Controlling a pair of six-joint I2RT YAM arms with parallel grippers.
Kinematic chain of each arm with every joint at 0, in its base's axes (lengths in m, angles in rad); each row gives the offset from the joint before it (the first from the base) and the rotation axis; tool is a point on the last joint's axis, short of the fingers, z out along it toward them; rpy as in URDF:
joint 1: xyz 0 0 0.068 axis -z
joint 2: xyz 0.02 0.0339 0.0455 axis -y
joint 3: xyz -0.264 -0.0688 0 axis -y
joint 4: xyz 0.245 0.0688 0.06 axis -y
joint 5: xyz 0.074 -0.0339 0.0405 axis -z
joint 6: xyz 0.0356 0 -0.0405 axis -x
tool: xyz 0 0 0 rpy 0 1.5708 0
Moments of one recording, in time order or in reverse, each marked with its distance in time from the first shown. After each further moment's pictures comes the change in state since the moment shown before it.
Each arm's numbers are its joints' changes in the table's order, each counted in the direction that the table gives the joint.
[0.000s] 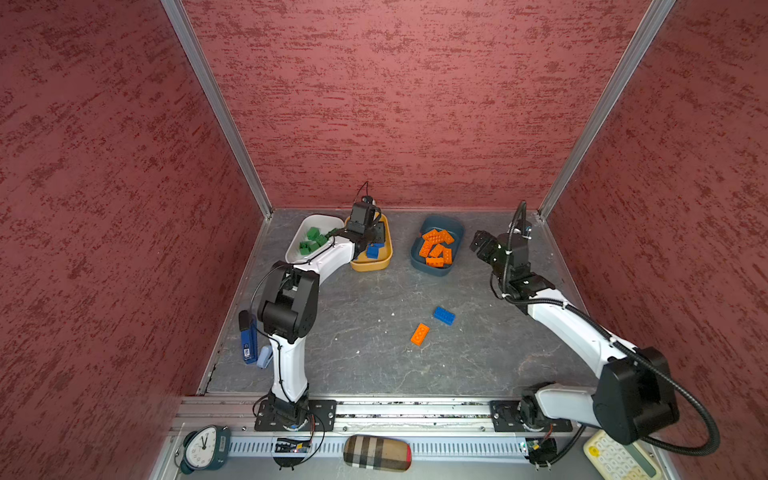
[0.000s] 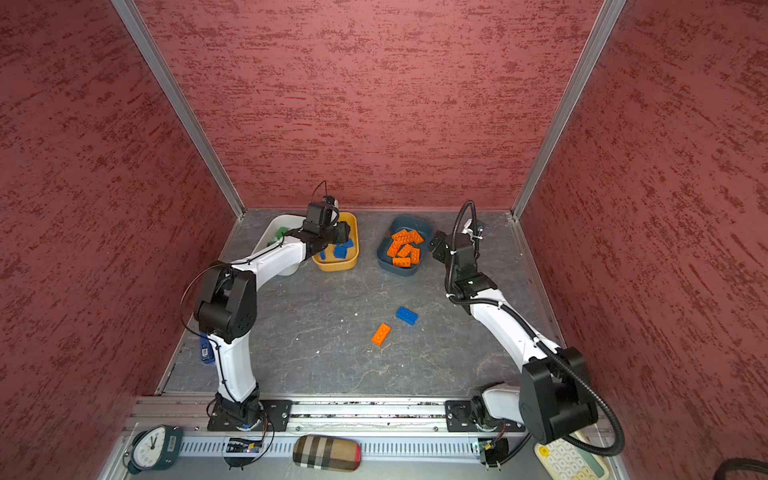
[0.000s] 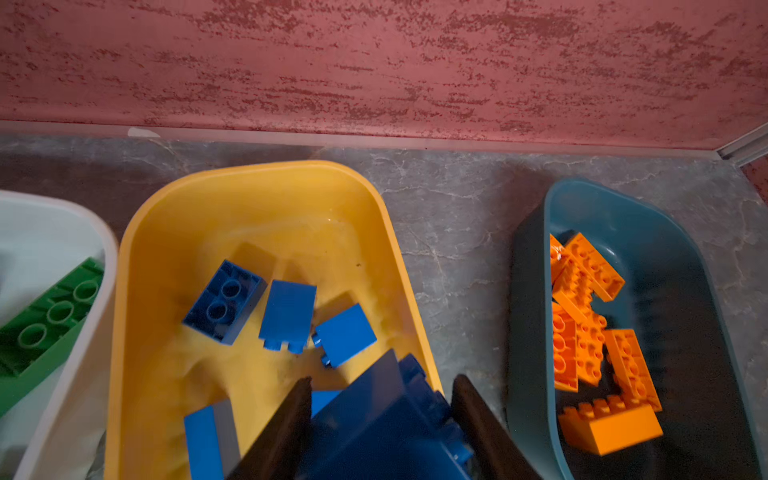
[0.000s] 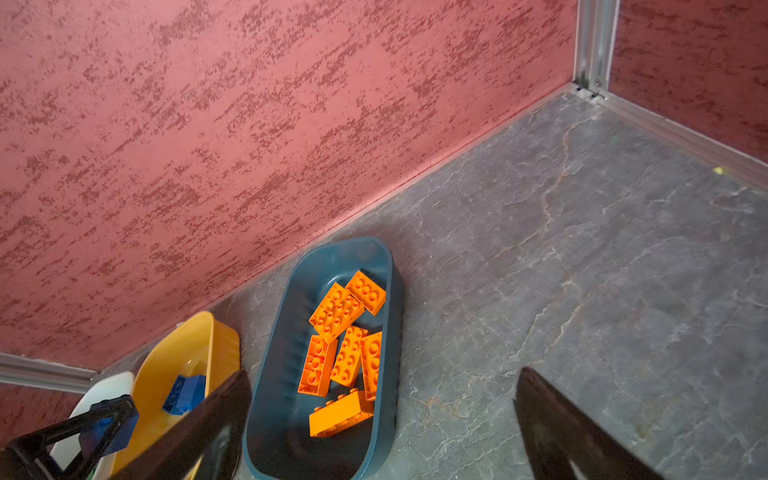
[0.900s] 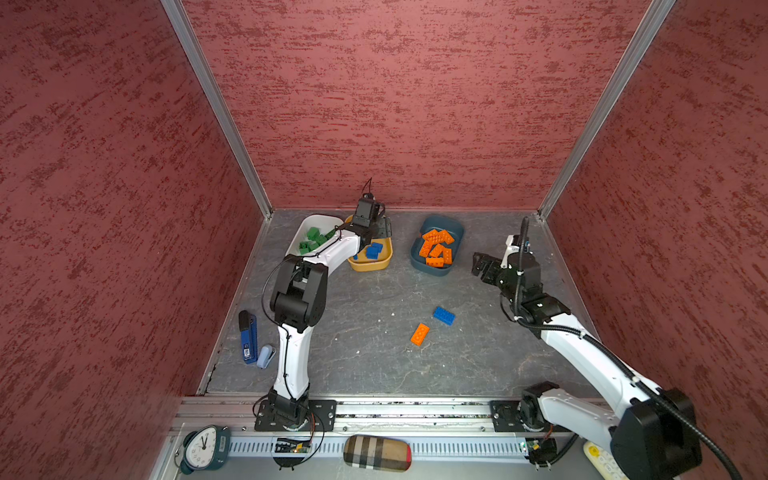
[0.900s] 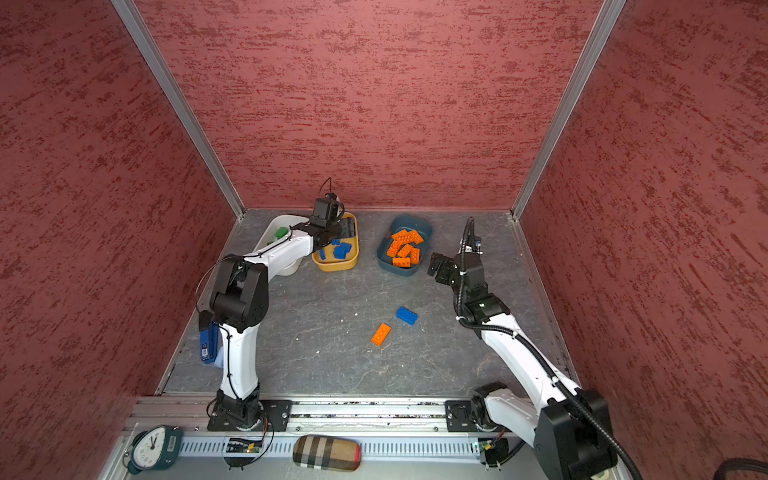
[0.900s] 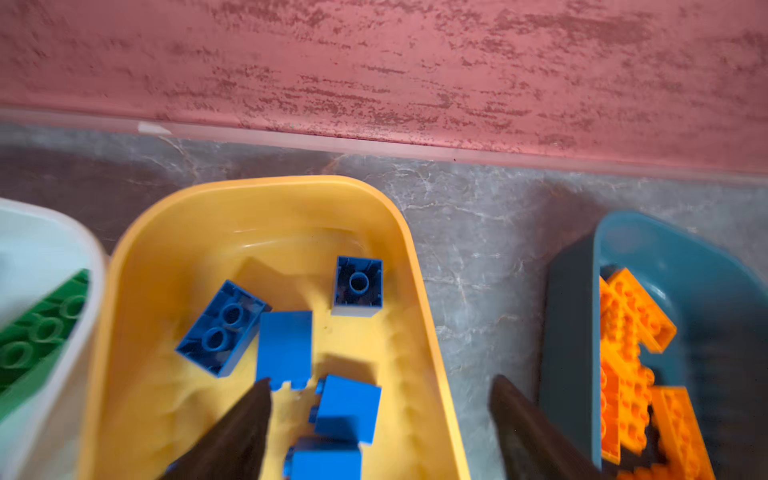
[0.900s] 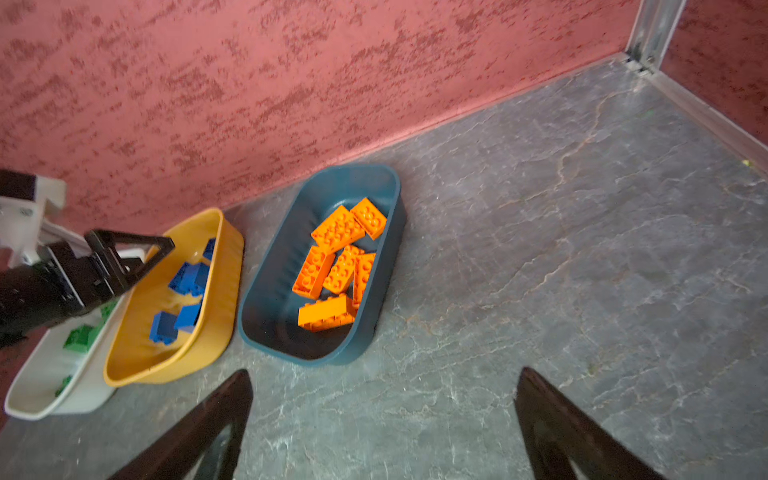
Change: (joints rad) left arm 0.003 -0.071 0.096 -0.053 -0.055 0.038; right arm 0.000 0.191 -0.165 -0.102 -0.223 0.193
